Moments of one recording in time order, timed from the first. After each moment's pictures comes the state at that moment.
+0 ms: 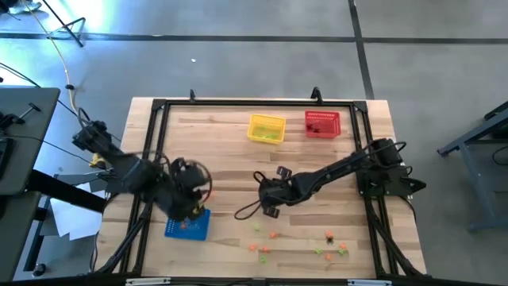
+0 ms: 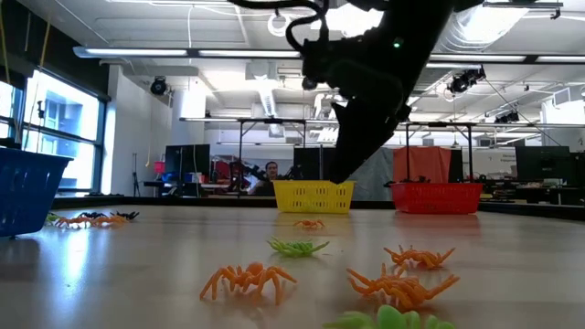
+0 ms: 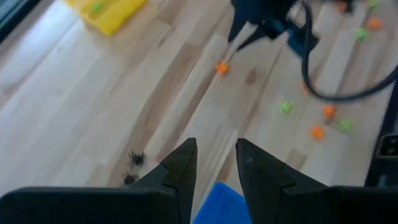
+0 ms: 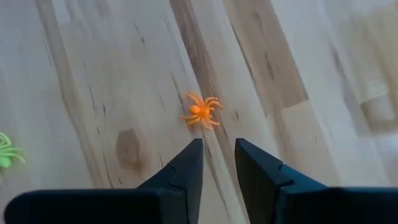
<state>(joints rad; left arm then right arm) -0.62 1.39 1.47 -1.28 -0.56 -1.02 0.28 1.90 1.29 -0.57 0.35 0.51</state>
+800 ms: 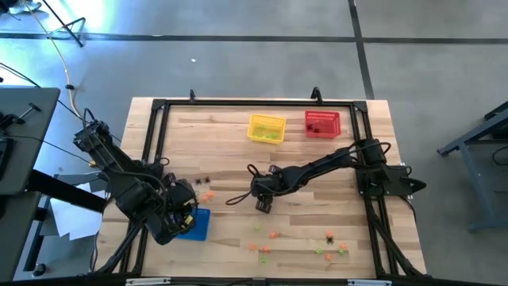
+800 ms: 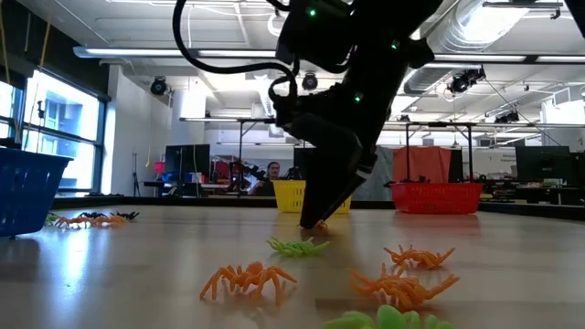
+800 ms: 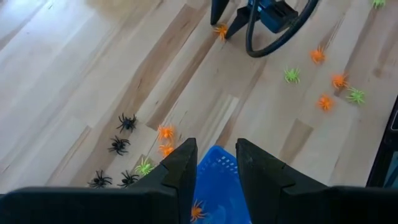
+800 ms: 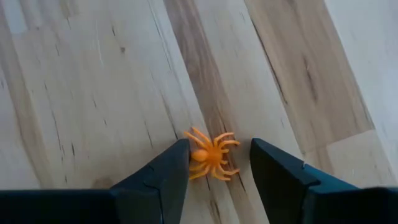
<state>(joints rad) -0.81 1.39 1.32 -1.28 -0.60 -1.28 0.17 2.07 1.29 -0.42 0.17 0.46</state>
